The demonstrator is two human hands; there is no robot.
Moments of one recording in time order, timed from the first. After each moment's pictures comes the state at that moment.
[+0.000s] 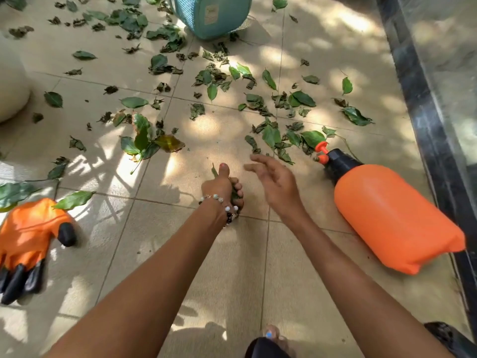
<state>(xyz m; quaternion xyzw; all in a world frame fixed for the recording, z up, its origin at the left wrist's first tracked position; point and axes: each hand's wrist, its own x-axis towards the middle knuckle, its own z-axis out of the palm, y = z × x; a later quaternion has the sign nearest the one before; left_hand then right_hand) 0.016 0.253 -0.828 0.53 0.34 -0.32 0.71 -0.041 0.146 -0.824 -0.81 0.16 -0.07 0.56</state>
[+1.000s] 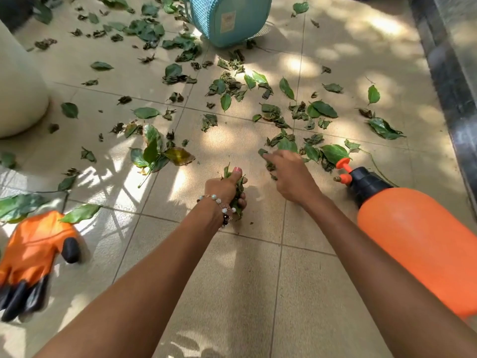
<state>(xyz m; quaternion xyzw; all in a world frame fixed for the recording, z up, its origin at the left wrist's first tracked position) 0.063 0.252 -0.846 0.57 0.30 -0.32 0.69 0.033 0.095 -0.848 -0.97 0.09 0.05 0.23</state>
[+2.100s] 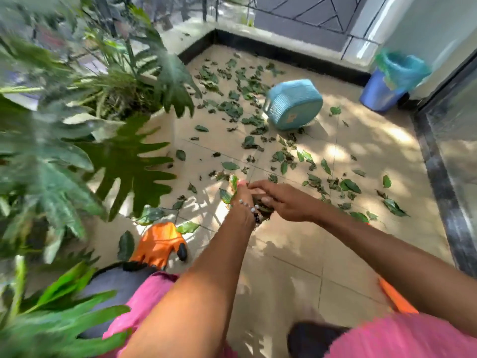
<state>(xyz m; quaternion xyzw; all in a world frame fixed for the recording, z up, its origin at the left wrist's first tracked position) 0.091 0.390 -0.703 0.33 0.37 -0.32 0.81 0.059 0.283 -0.645 -0.94 -0.16 0.20 0.23</state>
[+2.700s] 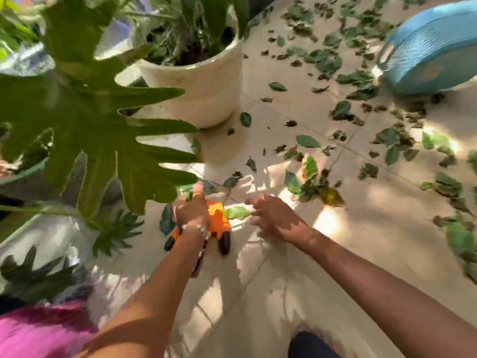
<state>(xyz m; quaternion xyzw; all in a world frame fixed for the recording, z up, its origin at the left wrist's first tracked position) 0.099 0.583 -0.844 0.67 0.52 0.08 0.51 0.128 0.392 -0.861 -0.90 -0.31 0.18 0.25</state>
